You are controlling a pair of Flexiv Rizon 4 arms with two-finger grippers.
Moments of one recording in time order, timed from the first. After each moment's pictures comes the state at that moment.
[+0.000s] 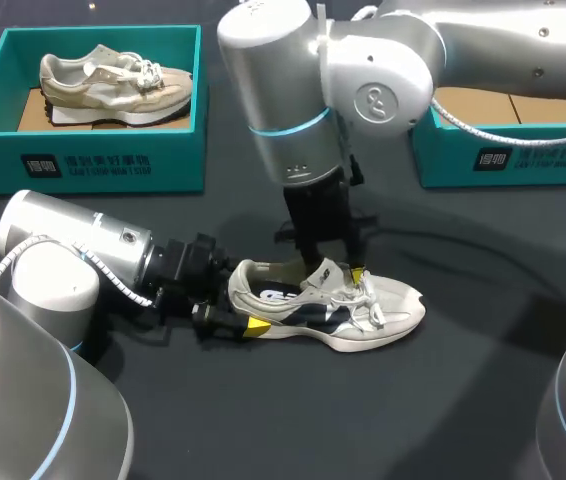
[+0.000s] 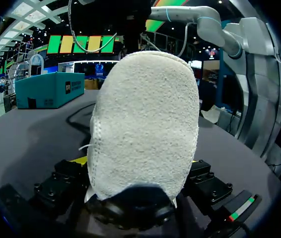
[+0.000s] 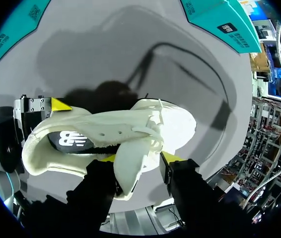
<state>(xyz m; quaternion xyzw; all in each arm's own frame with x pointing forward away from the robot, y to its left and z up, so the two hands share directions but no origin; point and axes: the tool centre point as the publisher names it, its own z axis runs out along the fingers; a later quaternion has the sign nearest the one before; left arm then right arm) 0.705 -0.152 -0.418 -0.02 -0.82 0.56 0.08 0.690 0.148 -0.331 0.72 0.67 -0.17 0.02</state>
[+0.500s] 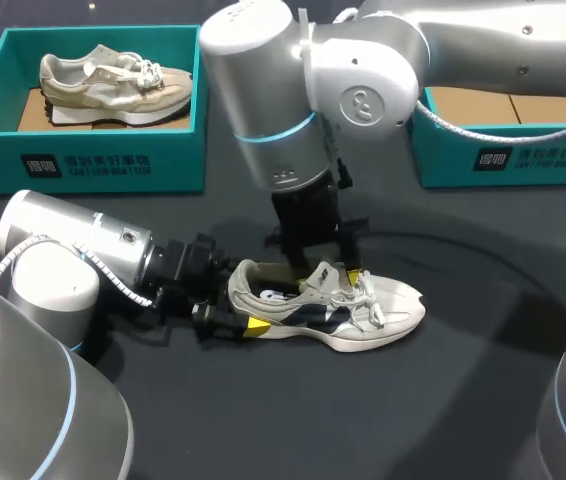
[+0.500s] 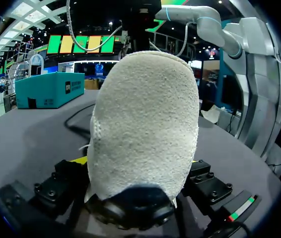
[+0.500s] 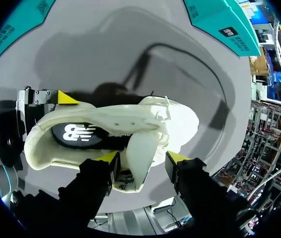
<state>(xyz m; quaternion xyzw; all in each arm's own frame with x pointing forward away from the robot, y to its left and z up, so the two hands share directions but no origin) 0.705 -0.152 -0.418 -0.02 -0.82 0.56 0.08 0.684 0.160 -0.329 0.71 0.68 -0.17 0.03</state>
